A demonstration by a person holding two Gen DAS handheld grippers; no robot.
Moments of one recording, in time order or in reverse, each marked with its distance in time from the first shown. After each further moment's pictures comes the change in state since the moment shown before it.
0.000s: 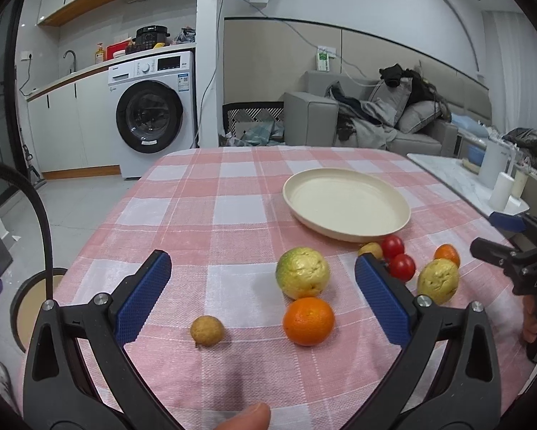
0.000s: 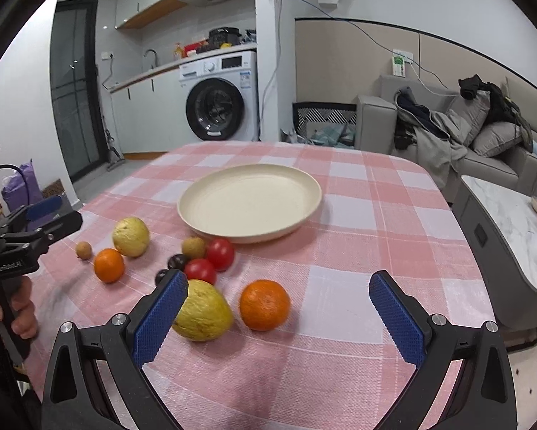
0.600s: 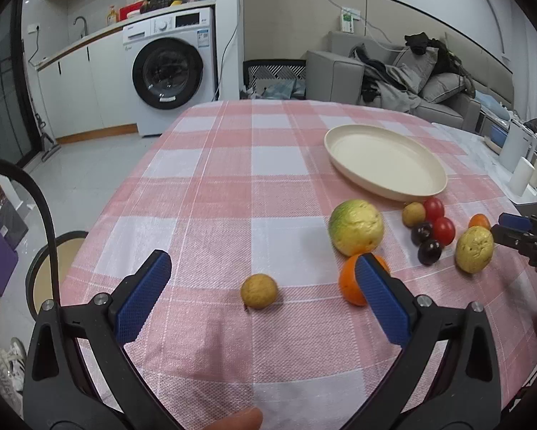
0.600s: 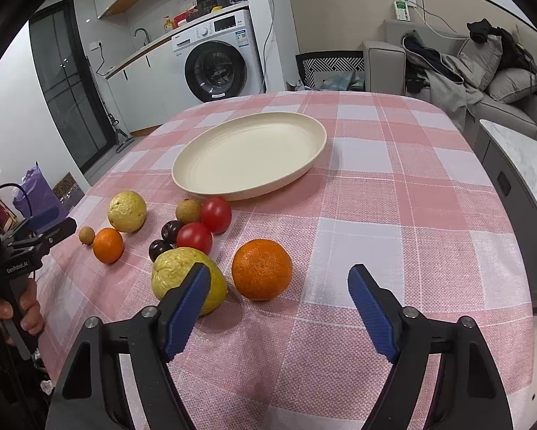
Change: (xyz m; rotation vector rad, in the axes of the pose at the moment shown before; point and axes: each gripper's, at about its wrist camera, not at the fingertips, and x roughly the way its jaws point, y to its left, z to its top) left arm 0.022 0.039 -0.014 -0.046 0.191 0.069; right arm 0.030 -0.020 -0.008 0.100 0.195 0.099
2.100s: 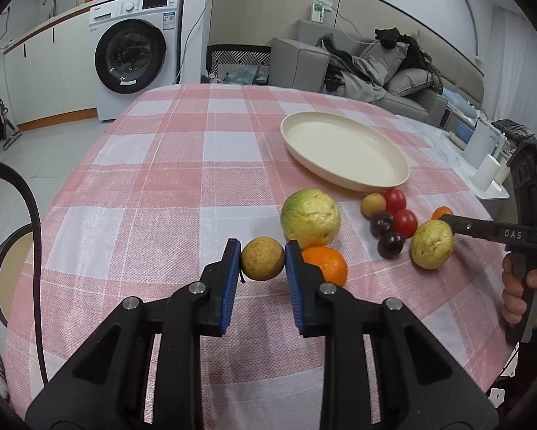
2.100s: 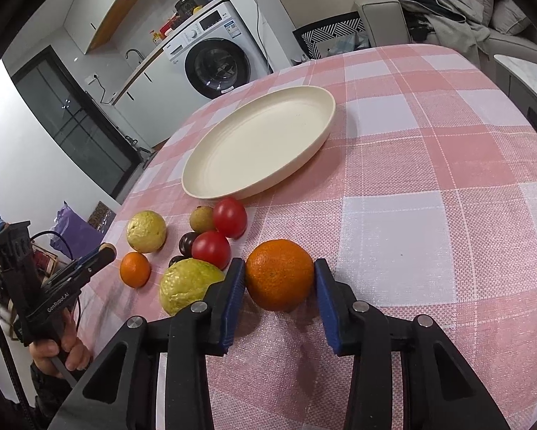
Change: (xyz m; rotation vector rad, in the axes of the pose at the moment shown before) left arm 0.008 -0.016 0.003 0.000 0.045 -0.196; right arm 0.027 -0.017 0.008 0.197 0.078 0.183
